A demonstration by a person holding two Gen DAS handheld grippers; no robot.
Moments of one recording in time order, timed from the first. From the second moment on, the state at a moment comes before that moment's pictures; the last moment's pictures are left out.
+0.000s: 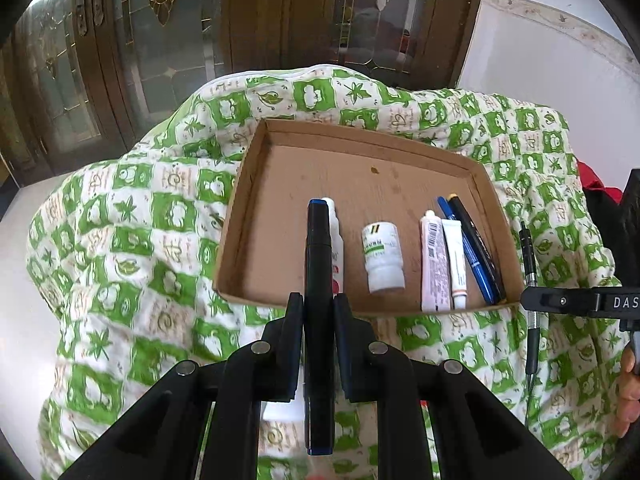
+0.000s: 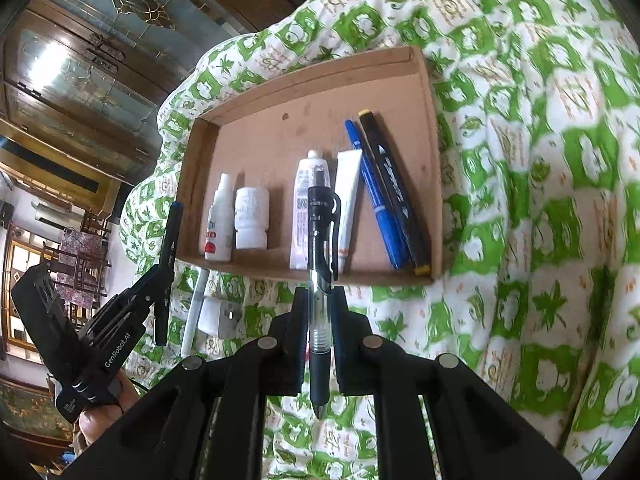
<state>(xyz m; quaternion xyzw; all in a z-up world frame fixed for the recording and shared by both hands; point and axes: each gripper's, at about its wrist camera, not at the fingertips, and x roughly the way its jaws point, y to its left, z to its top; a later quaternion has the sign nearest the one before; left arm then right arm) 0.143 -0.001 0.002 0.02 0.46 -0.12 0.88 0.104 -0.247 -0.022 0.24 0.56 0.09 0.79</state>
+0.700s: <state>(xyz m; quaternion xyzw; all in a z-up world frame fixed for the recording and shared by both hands) 0.225 0.009 -0.024 0.01 0.48 -0.09 0.87 0.192 -0.204 -0.035 0.21 0.54 0.12 0.81</state>
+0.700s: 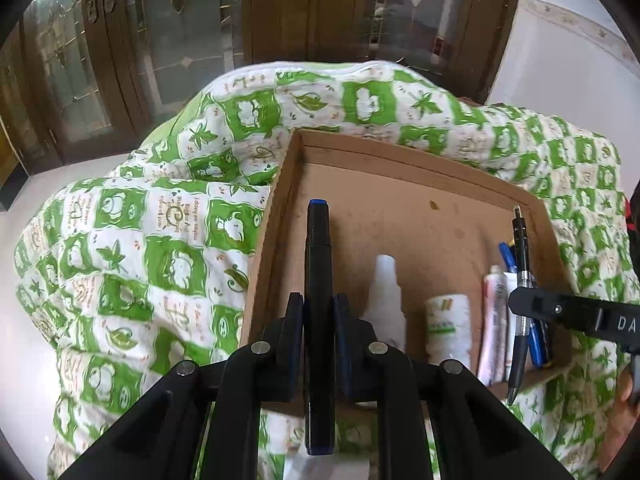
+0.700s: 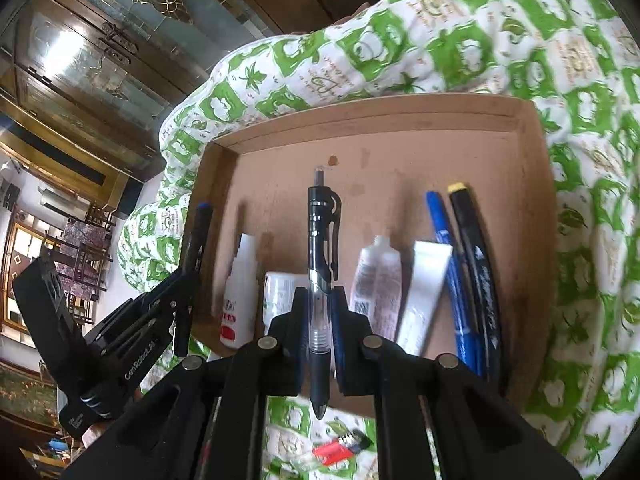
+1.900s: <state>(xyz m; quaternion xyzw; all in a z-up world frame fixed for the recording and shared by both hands) 0.151 0.066 -0.005 -0.05 0.50 -0.11 0.86 0.157 -0.202 -0.021 0.23 0.52 0.12 0.82</state>
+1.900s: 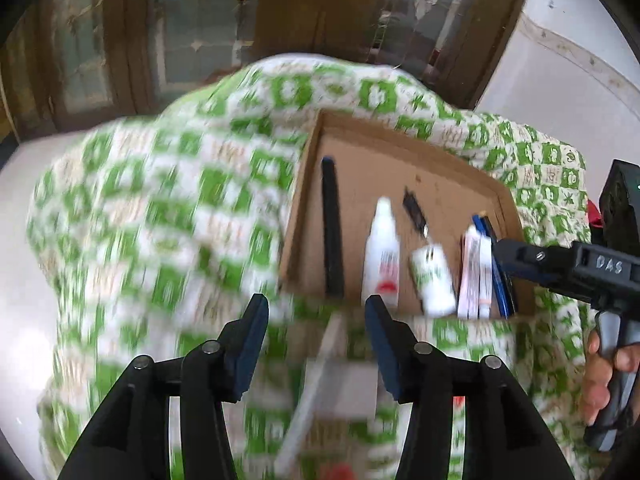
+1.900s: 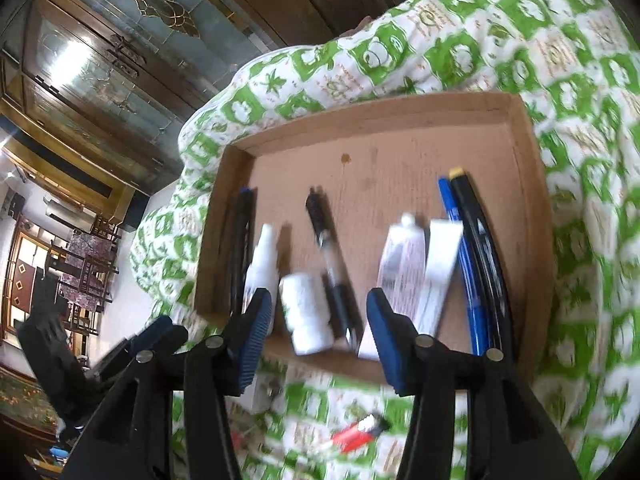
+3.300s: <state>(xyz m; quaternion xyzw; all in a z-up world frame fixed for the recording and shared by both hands) 0.040 -0.010 -0.071 -0.01 0.61 -0.23 0.76 0.094 -0.200 -0.098 0.20 0.65 0.05 0.73</state>
